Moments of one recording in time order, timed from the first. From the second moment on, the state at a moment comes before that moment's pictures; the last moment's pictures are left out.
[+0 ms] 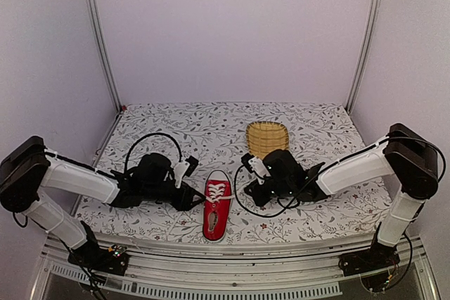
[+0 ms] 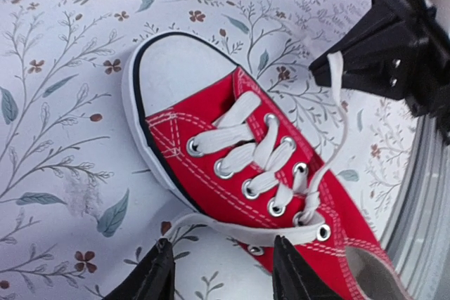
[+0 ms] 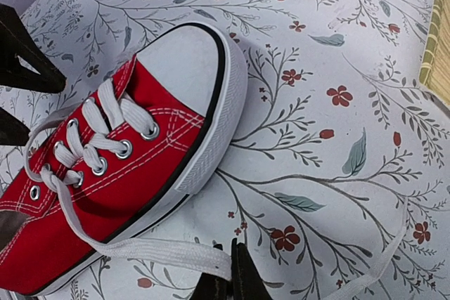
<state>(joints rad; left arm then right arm) -0.84 1.47 0.51 0.30 0.18 -0.34 0.95 1.76 0.82 0.22 0.00 0.25</state>
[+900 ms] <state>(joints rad) -0.83 1.72 0.61 0.34 -0.01 -0.06 0.95 1.72 0.81 0.20 -0.01 0.33</state>
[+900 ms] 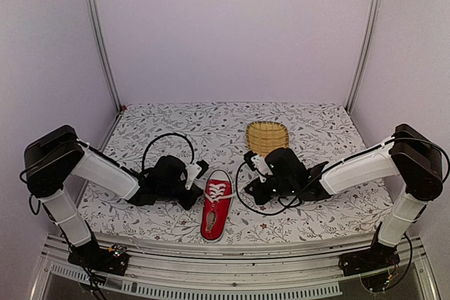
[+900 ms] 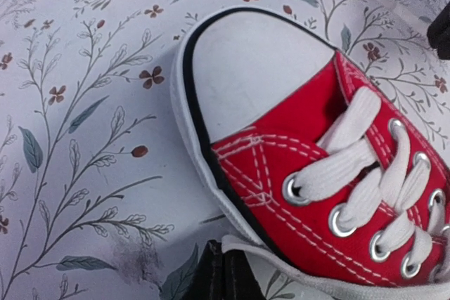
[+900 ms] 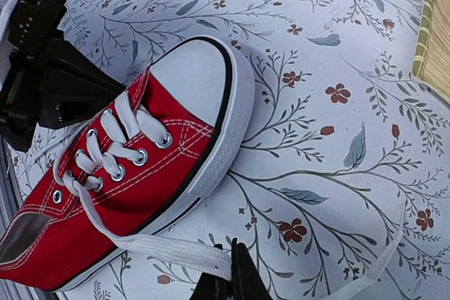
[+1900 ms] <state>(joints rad) -0.96 1.30 0.33 0.59 0.03 -0.46 0.98 1.95 1.22 0.26 -0.18 0.40</state>
